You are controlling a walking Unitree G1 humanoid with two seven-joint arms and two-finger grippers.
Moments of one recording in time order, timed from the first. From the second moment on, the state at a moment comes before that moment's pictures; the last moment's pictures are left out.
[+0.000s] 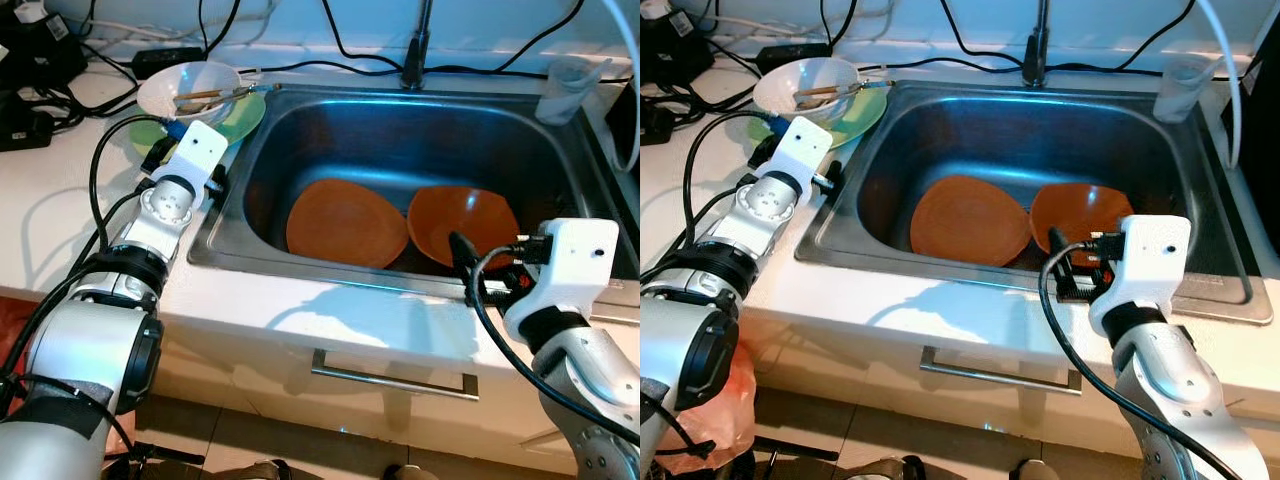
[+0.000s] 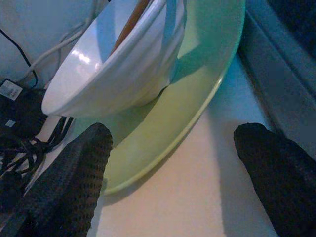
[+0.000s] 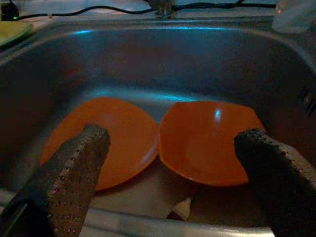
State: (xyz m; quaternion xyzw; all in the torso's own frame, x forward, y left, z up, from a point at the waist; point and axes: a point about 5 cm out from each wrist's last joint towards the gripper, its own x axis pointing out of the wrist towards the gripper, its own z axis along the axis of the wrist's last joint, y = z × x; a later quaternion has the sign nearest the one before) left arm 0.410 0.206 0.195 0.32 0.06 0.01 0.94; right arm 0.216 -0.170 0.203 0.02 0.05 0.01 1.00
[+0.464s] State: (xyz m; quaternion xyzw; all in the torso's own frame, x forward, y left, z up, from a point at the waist) left arm 0.414 0.200 0.207 0.32 0.04 0.01 0.95; right arm 0.203 -0.171 0.200 0.02 0.06 0.00 1.00
